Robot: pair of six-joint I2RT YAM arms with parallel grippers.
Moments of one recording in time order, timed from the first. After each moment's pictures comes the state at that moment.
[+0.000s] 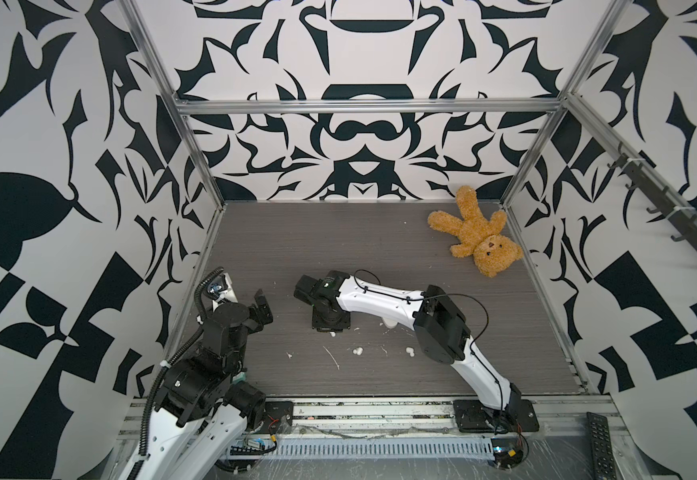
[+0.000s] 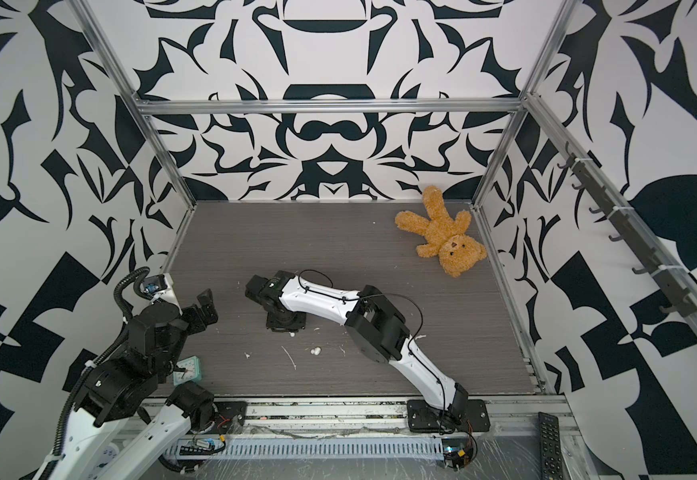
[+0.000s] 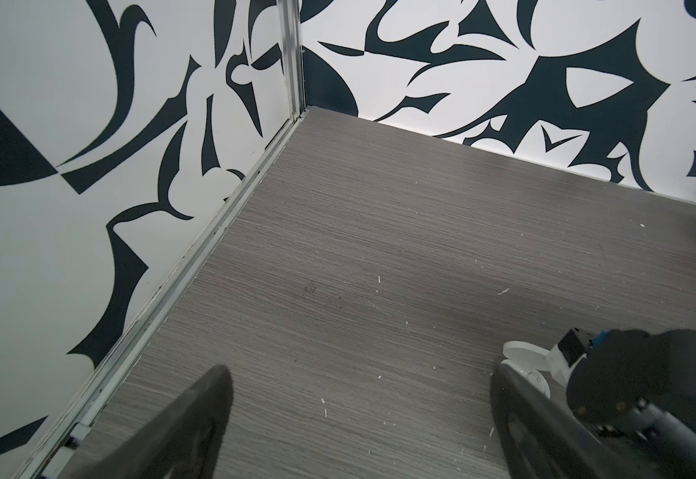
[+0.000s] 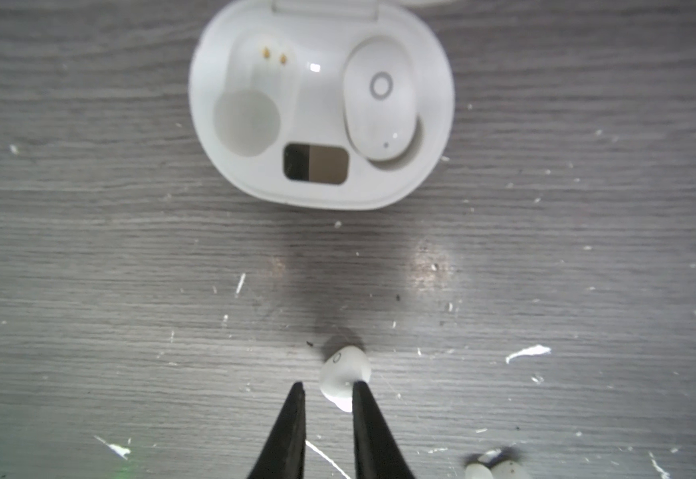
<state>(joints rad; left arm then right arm) -0.50 0.43 0.76 -0.84 -0.60 -0.43 1.09 2.32 1.99 -1.12 0.00 1.10</state>
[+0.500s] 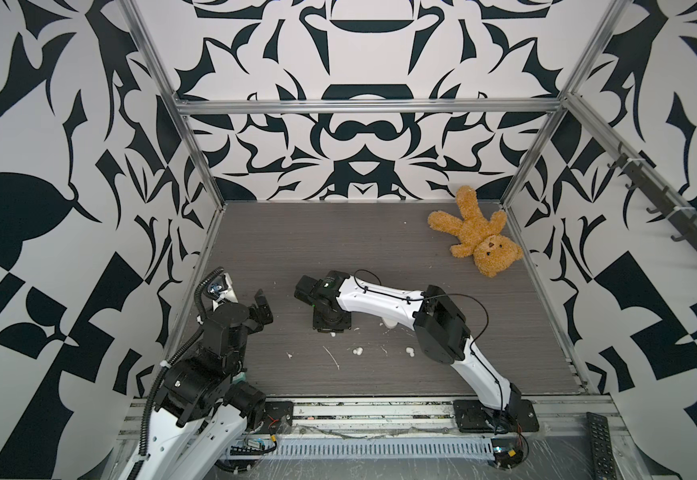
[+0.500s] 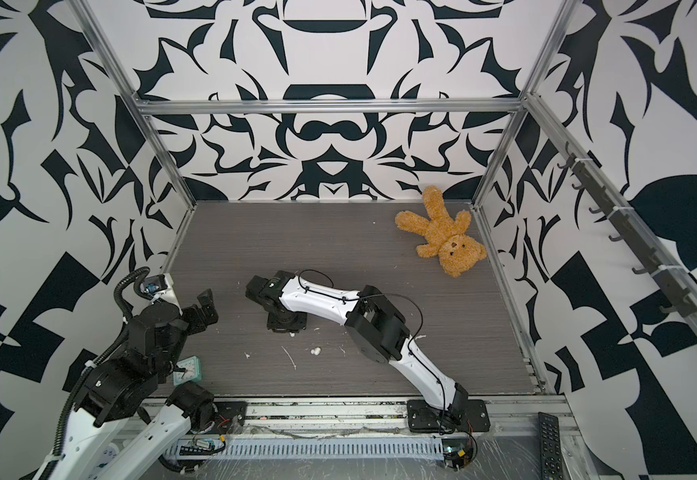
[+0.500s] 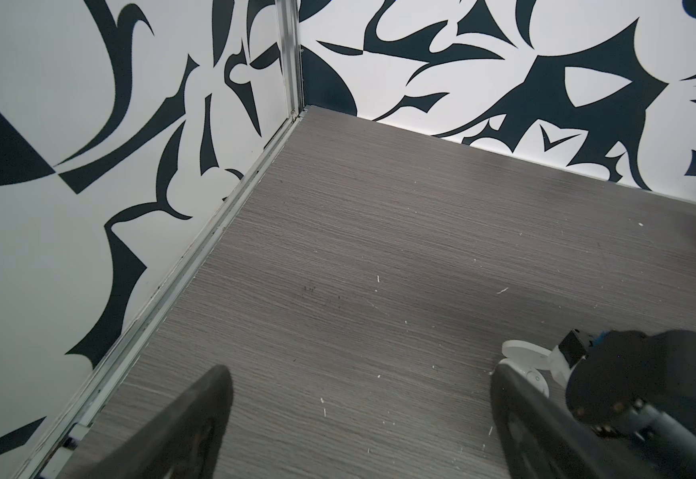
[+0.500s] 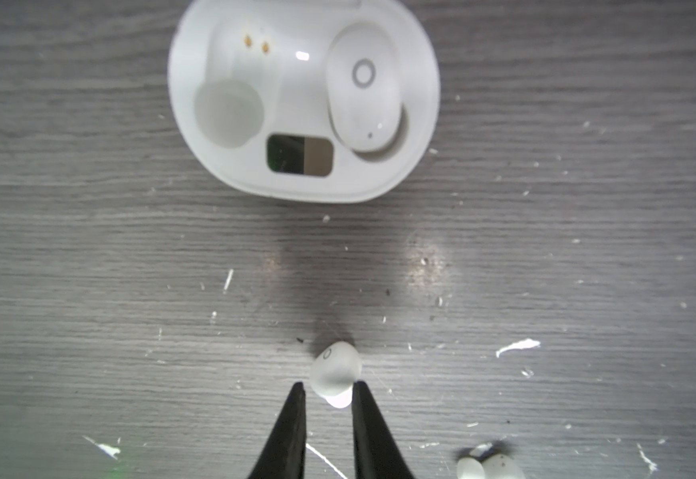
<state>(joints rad) -0.50 0.43 0.76 -0.84 -0.60 -0.43 1.09 2.32 1.99 -1.14 0.00 1.10</state>
